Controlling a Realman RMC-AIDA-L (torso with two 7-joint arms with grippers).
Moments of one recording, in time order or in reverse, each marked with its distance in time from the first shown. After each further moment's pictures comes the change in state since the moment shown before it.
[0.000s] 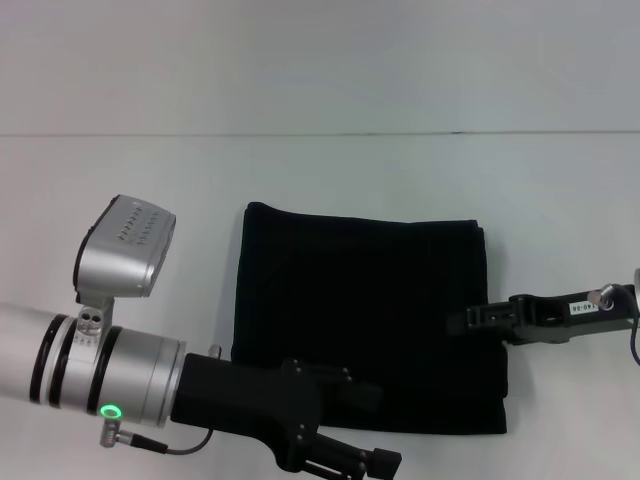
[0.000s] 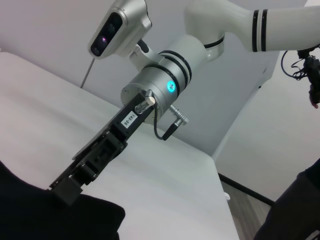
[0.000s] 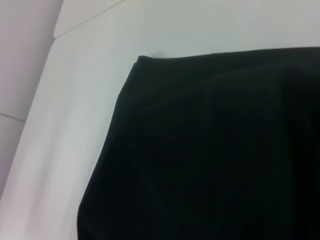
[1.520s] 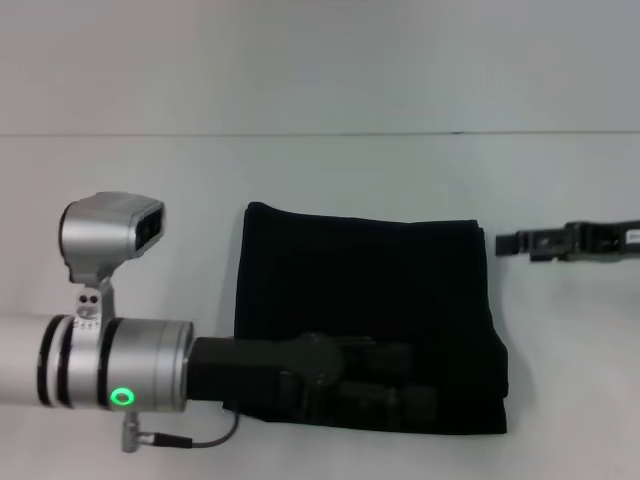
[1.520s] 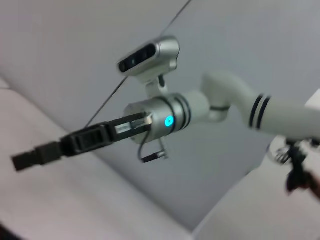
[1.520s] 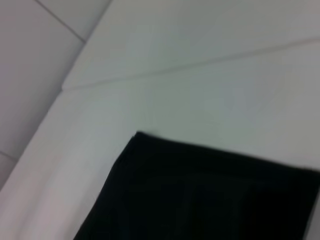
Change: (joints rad) left arm 0.016 -0.016 -0.010 -0.052 -0.183 0.026 -0.175; right arm -0.008 -0.054 0.073 -0.123 0.032 -0.027 -0.105
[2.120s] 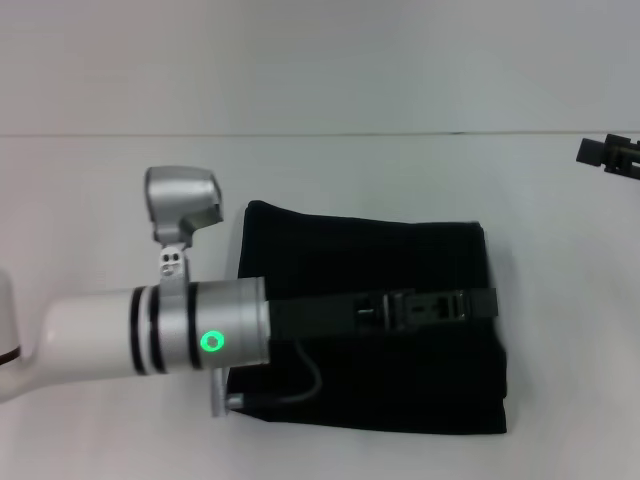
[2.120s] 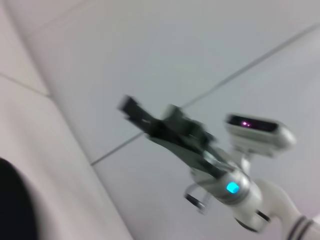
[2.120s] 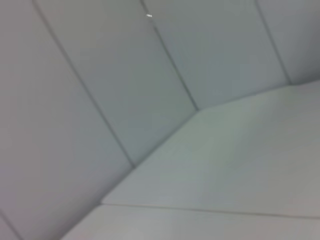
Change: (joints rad) left arm -0.152 -0.022 -0.095 -0.228 -0.080 -0.178 -0.180; right arm -0.185 -0.012 0.032 -0.075 0.456 -0.090 -0.426
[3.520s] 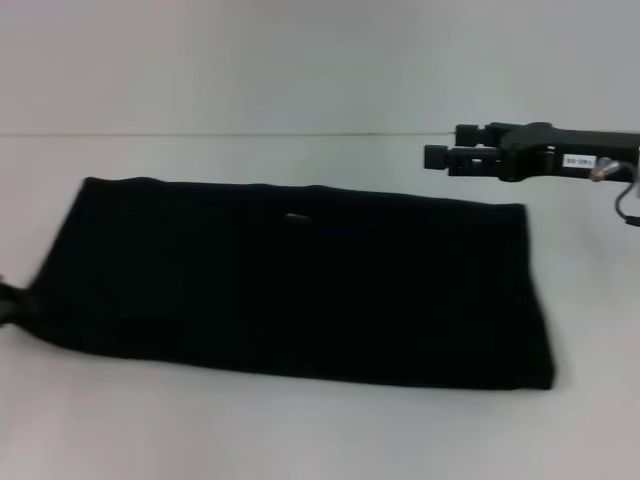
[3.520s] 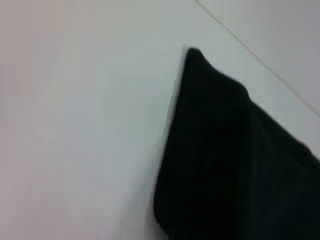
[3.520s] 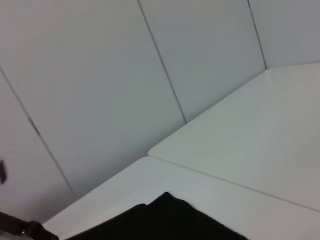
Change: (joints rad) left arm 0.260 0.217 -0.414 0.518 0.704 -0.179 -0.636; right arm 0.239 0.101 -0.015 0.013 -0.209 0.076 -0.042
